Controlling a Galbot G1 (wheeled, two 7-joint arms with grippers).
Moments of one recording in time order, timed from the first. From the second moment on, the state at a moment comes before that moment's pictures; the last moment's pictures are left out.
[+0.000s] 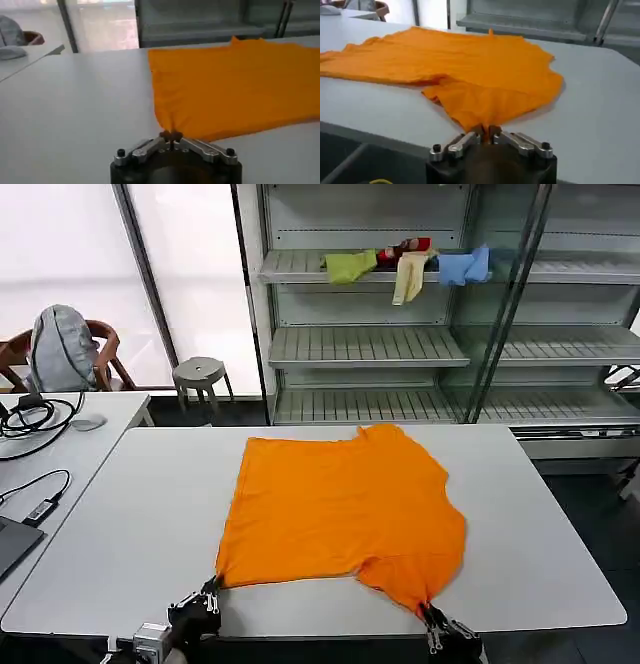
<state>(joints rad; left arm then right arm) 1.67 -1.18 -0.47 -2.25 -0.33 0.49 -0.17 -1.81 1.11 0.47 2.34 0.28 -0.44 0.11</state>
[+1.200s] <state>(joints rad) 1.31 -1.21 -0.50 -1.95 -0.57 0.37 0.01 -1.25 1.17 0.38 2.06 0.30 -0.51 0.14</state>
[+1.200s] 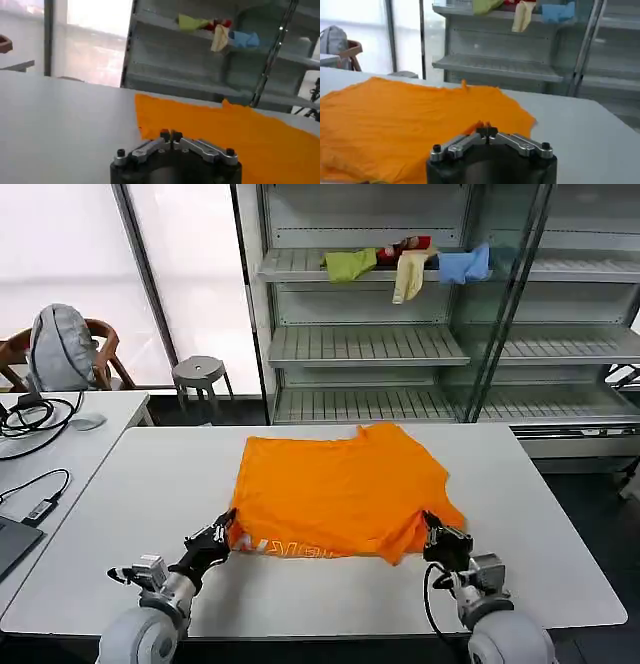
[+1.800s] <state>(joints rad) 1.23 -1.19 -0.50 -1.84 -0.59 0.35 0.03 -1.14 1.19 0.35 1.94 0.27 -0.50 0.12</state>
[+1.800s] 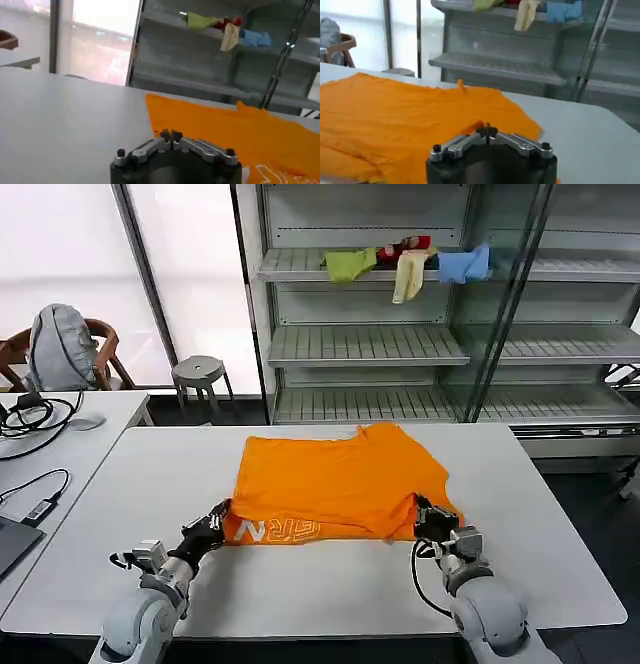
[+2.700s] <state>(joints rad) 1.18 -1.15 -0.49 -1.81 -0.59 0.33 0.06 -1.06 1.18 0.34 1.89 0.26 -0.49 0.11</state>
